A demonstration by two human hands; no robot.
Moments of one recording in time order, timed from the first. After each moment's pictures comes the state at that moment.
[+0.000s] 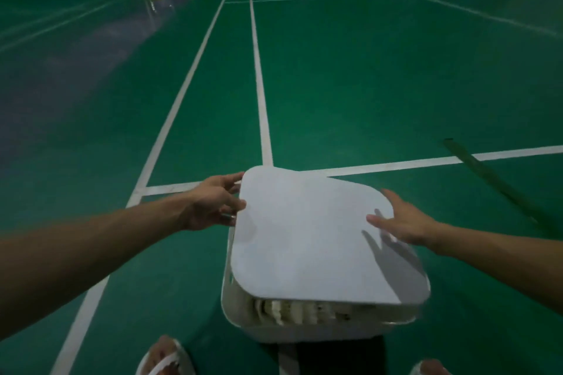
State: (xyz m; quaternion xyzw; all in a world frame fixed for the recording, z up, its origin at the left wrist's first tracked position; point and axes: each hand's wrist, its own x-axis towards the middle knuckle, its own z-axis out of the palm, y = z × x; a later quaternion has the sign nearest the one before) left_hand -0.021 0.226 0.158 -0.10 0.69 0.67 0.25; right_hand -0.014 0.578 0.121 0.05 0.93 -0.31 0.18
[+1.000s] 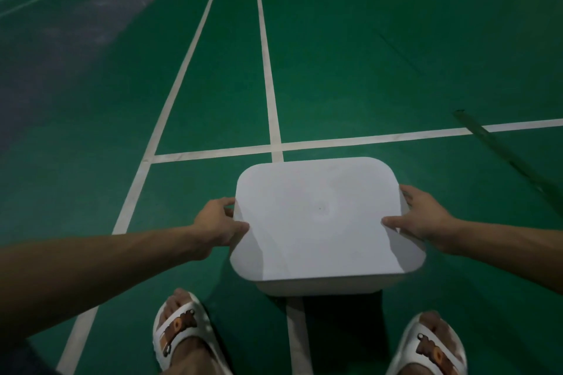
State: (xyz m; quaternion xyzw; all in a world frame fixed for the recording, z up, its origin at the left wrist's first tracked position) left_hand 0.058 0.222 0.084 -0.22 0.81 0.51 0.16; right_hand 0.029 0.576 0.081 0.15 0.88 -0.43 0.15
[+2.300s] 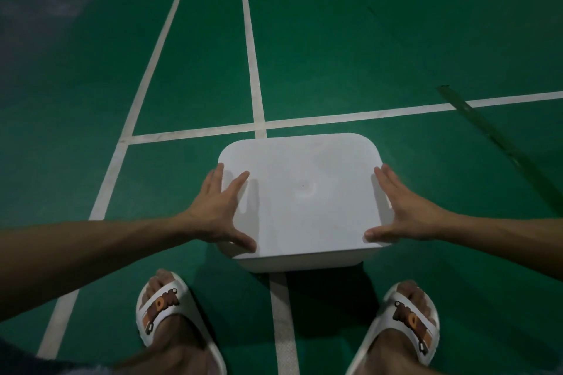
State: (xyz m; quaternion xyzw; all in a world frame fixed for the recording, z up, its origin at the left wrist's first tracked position) left_hand 0.061 0.241 0.074 0.07 0.97 0.11 0.21; right_hand 0.057 0.601 0.077 -0.11 0.95 -0.18 0.24
